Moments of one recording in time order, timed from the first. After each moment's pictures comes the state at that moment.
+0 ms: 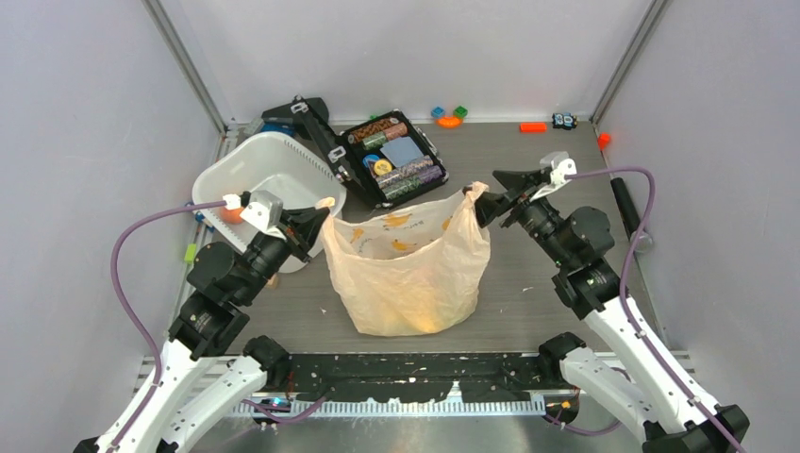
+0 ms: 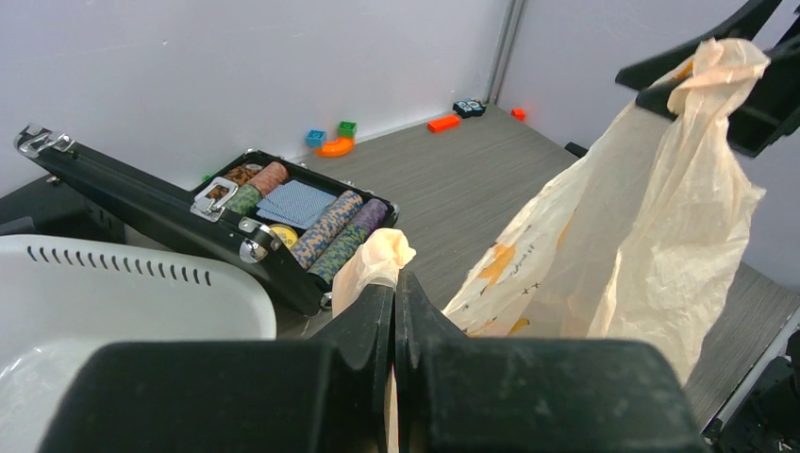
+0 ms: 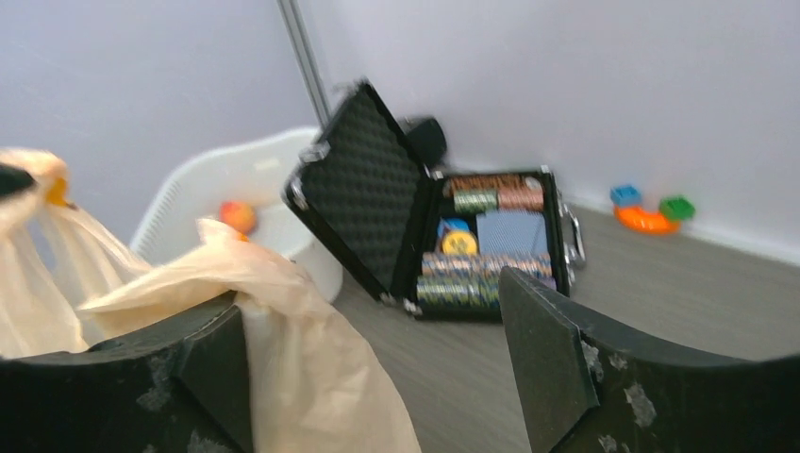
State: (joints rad) left arm -0.59 0.53 0.82 -0.17 0.02 -0.10; right arm 0.42 0.73 0.71 0.17 -0.20 0.21
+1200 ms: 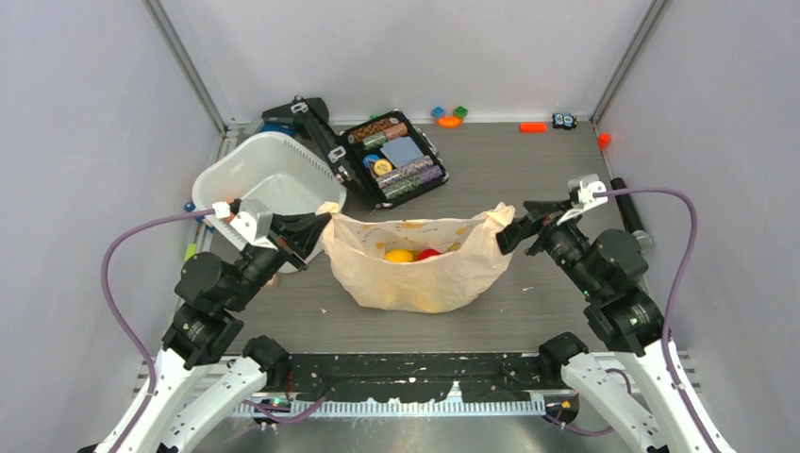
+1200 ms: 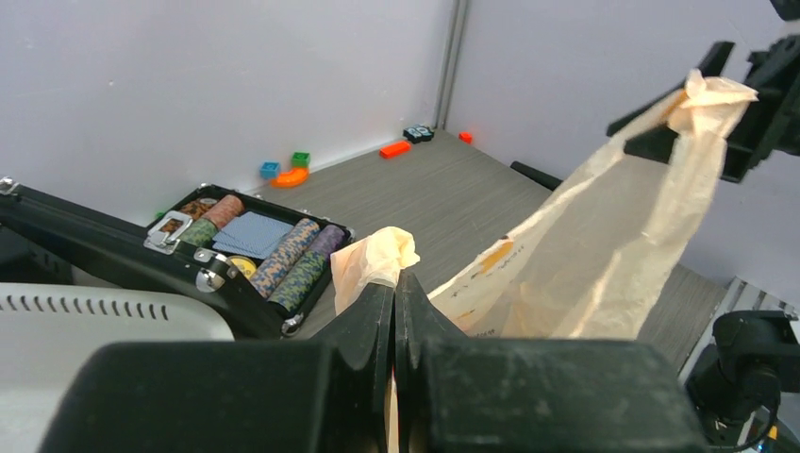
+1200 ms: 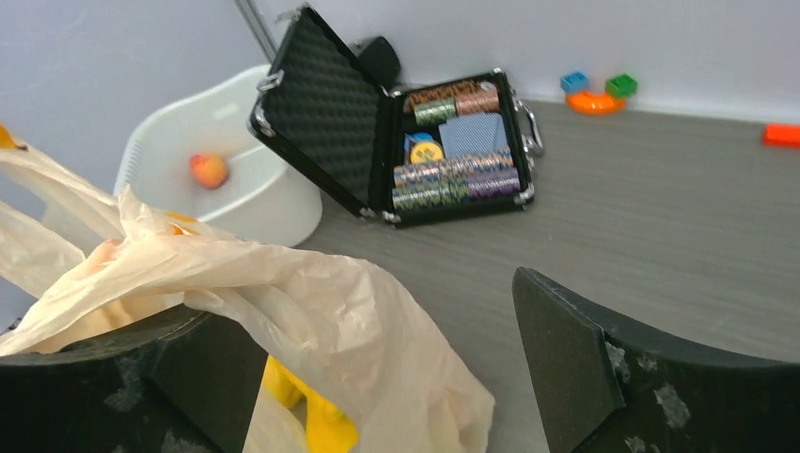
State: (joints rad) left arm -0.59 0.48 0.82 -0.15 0.14 -0.13; right arm 0.42 0.55 0.83 -0.26 -0.09 0.26
